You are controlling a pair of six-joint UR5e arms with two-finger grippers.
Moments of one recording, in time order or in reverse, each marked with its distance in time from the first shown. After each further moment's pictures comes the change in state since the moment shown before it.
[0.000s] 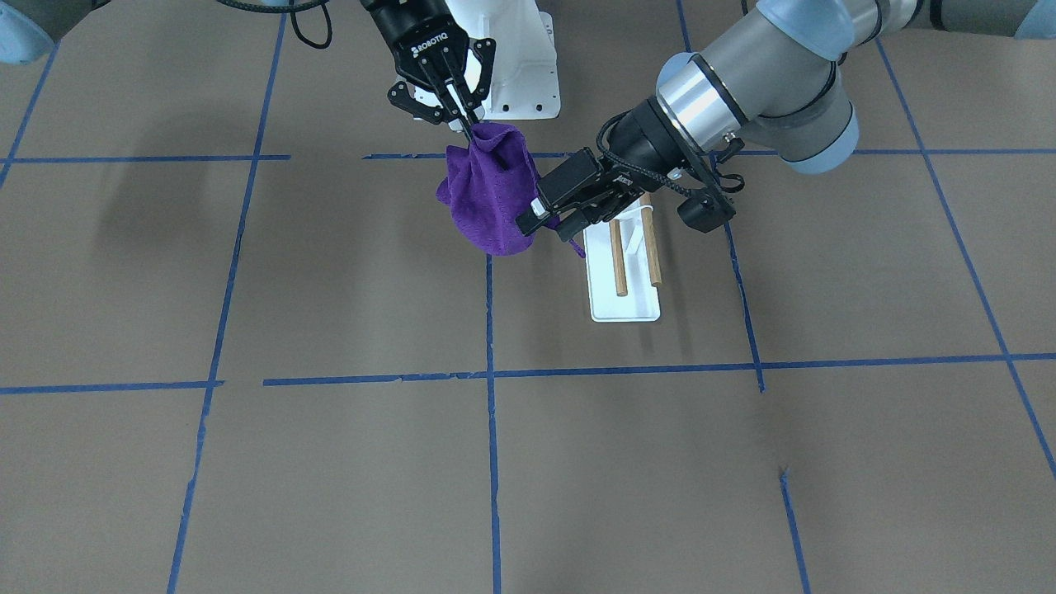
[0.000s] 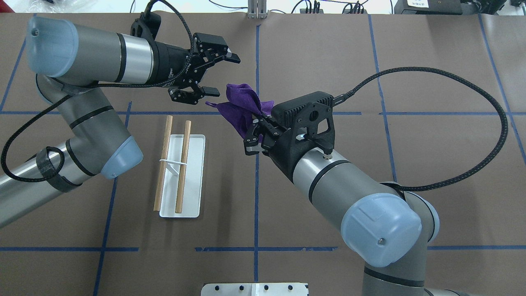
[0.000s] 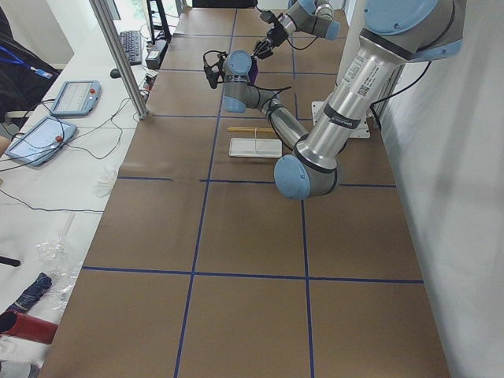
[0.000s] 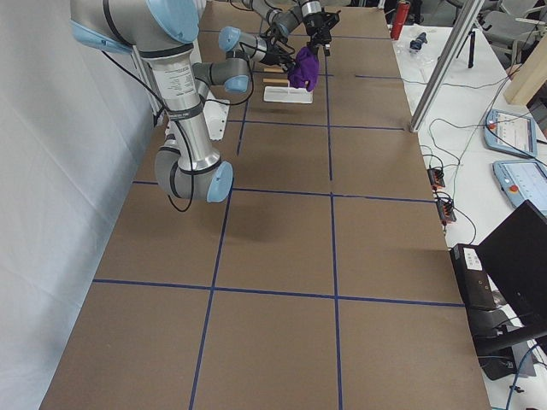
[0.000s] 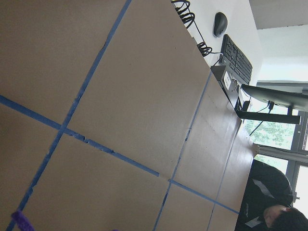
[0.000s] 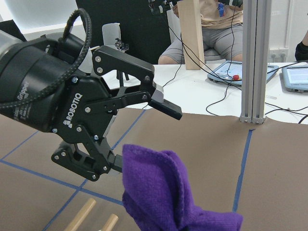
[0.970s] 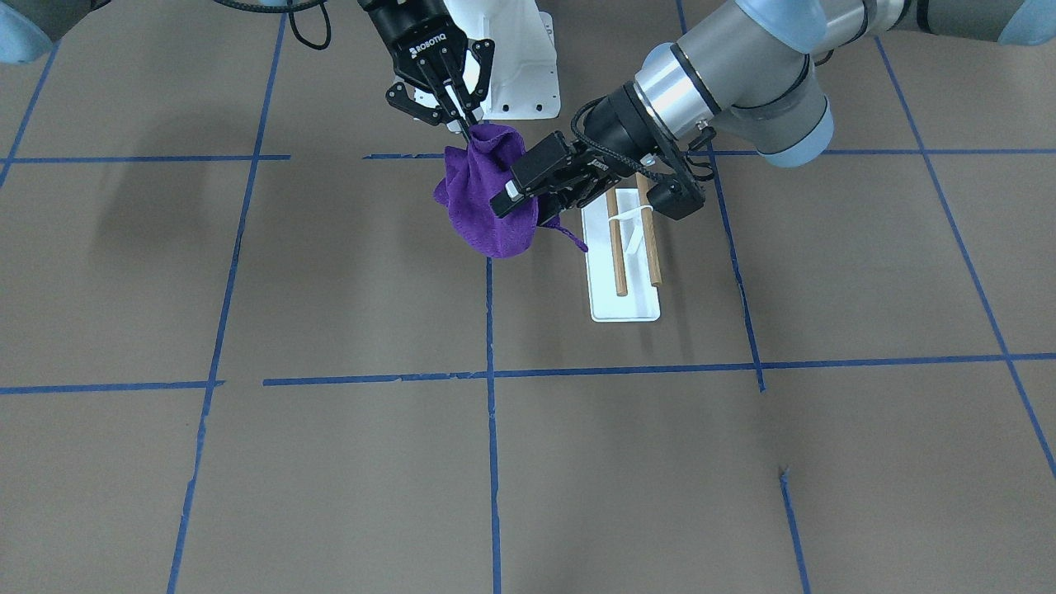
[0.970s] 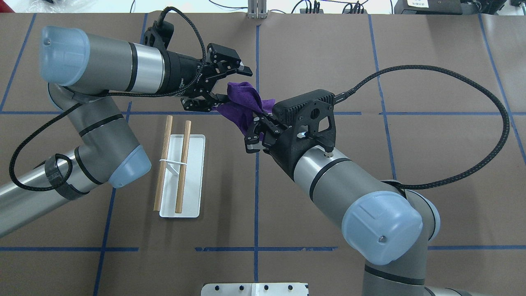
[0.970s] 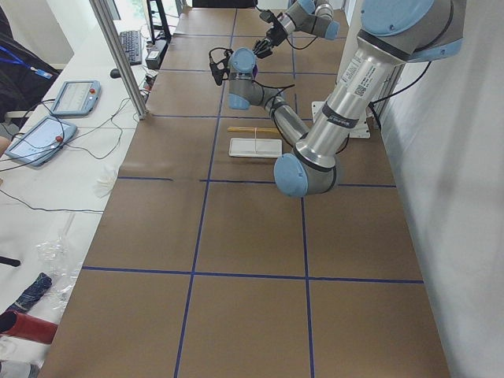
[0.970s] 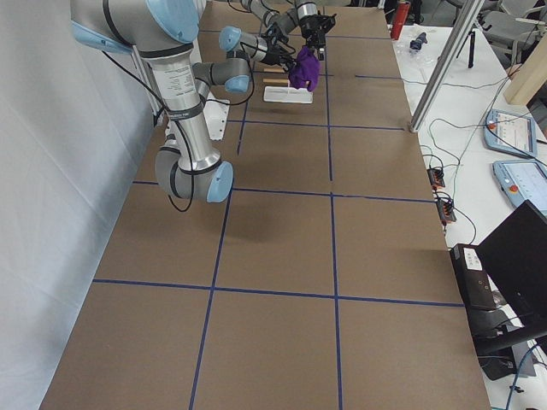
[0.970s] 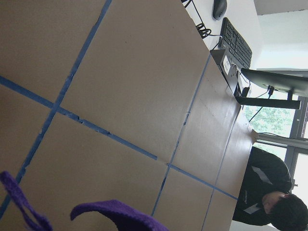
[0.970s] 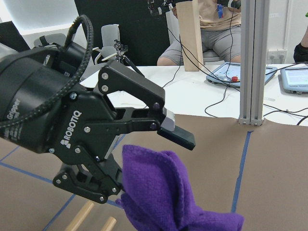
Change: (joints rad) left arm 0.035 -0.015 -0.012 0.000 0.000 0.003; right arm 0.007 0.000 0.001 0.000 0.001 0.000
